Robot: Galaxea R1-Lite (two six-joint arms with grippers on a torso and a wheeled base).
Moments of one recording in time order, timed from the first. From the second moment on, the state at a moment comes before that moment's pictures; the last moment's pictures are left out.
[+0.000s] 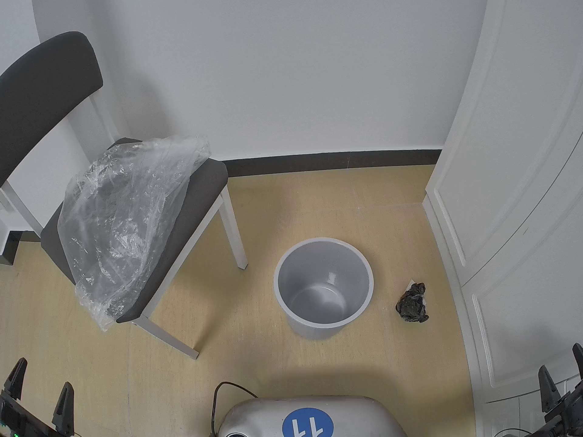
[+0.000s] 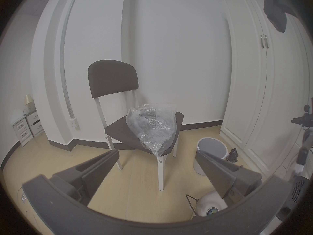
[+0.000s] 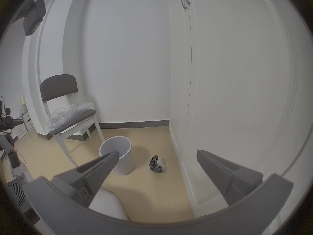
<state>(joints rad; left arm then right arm) 0.00 0.02 -0.02 0.00 -0.01 0.02 0.00 0.02 -0.02 0.00 0.00 0.00</state>
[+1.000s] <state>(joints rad) 0.00 0.02 -0.02 0.00 -0.01 0.02 0.00 0.02 -0.02 0.00 0.00 0.00</state>
